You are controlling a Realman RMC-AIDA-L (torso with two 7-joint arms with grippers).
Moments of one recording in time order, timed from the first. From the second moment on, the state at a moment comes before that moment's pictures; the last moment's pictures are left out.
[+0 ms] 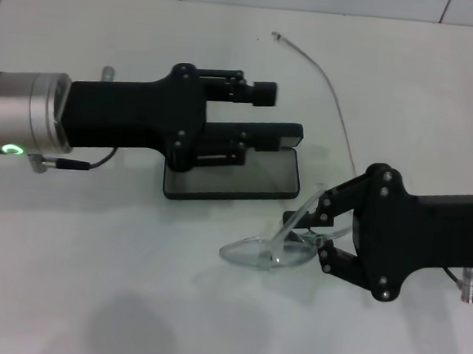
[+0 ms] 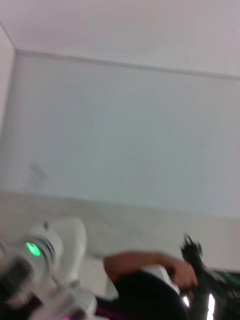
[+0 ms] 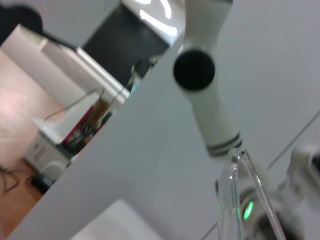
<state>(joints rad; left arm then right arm) -0.55 -1.98 1.15 0.58 1.40 1.73 -1.27 0.38 2.03 -1.42 -0.95 -1.37 -1.68 0.49</state>
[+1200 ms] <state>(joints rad) -0.48 -2.09 1.15 0.61 1.17 1.60 -0.89 0.58 2.02 -1.78 -0.55 -0.84 -1.55 0.65</state>
